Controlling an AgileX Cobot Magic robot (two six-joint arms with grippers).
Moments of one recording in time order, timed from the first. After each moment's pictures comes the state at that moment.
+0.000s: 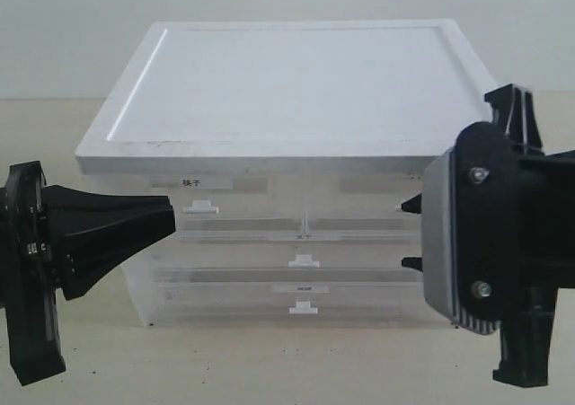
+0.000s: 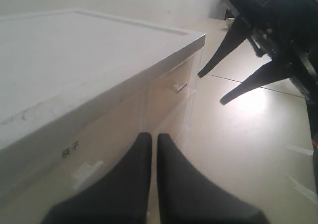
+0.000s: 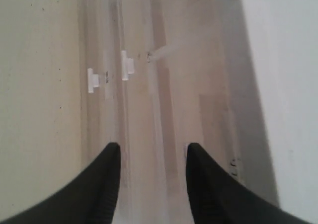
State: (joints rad) left arm -0.18 1.18 -0.27 1.10 -1.06 -0.70; right arm 0.73 0.98 -0.62 0.06 0.44 -1.02
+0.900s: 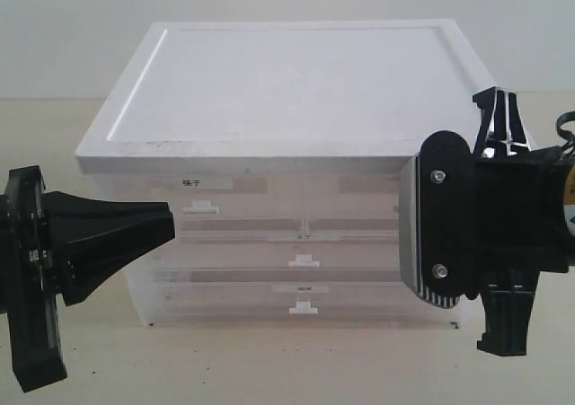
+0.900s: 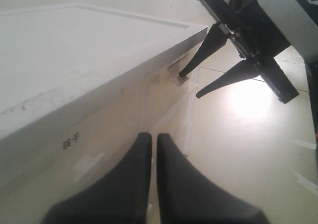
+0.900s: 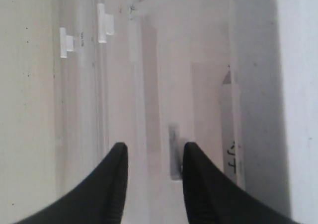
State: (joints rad) left arm -0.18 1.18 -0.26 1.10 -1.05 -0.68; right arm 0.73 1.08 -0.62 -0.27 0.38 -0.74
